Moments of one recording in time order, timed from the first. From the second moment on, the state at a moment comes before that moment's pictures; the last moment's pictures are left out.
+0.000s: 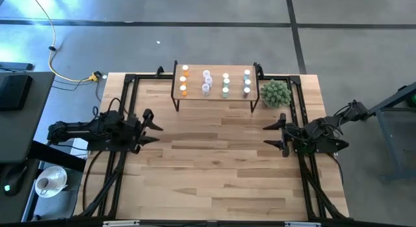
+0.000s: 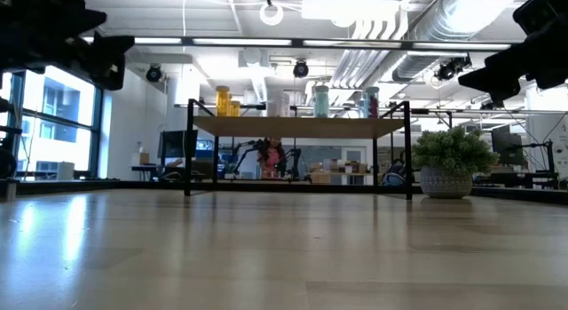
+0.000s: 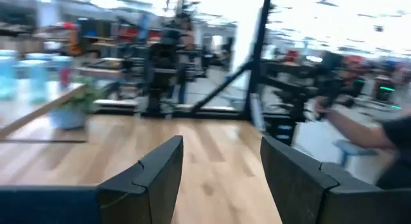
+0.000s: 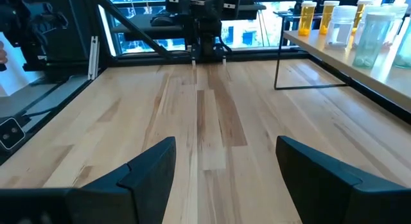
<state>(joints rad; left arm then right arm) 0.16 0.00 0.01 0.08 0.27 -0.14 0.45 0.08 0.11 -0.20 0.46 0.11</state>
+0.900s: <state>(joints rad) 0.16 0.00 0.01 0.07 0.18 -0.15 0.45 0.08 0.11 -0.28 0.48 0.28</state>
